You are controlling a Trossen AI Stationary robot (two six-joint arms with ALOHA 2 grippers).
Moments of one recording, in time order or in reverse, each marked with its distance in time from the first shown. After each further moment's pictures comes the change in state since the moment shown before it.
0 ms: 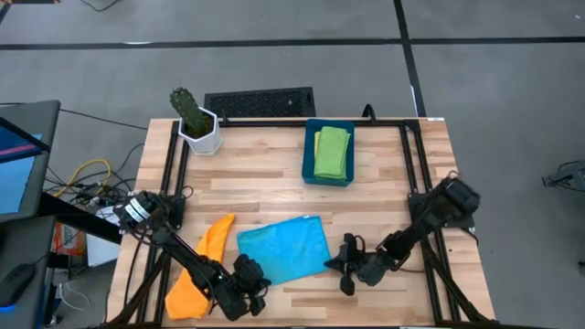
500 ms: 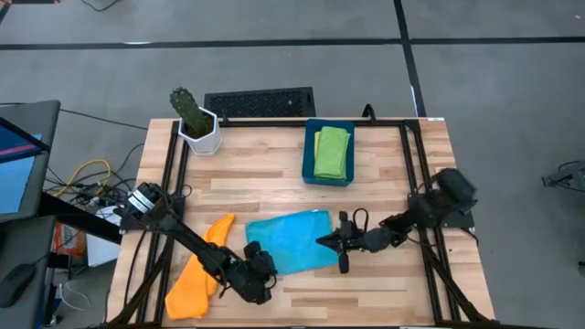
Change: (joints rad) left arm 0.143 -0.037 0.001 -0.036 0.151 0.345; right arm -0.187 0.013 -0.169 0.622 -0.072 -0.322
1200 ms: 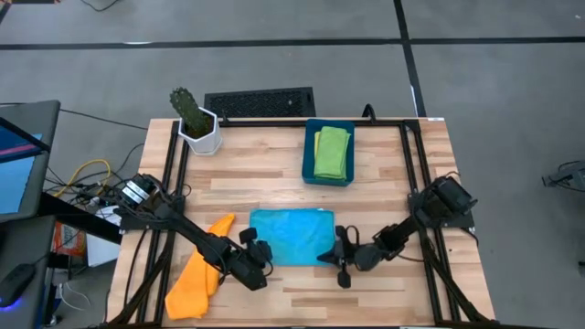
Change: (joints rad) left arm 0.054 -0.092 -0.010 -0.200 0.003 0.124; right arm 0.091 0.057 0.125 -0.356 -0.028 0.014
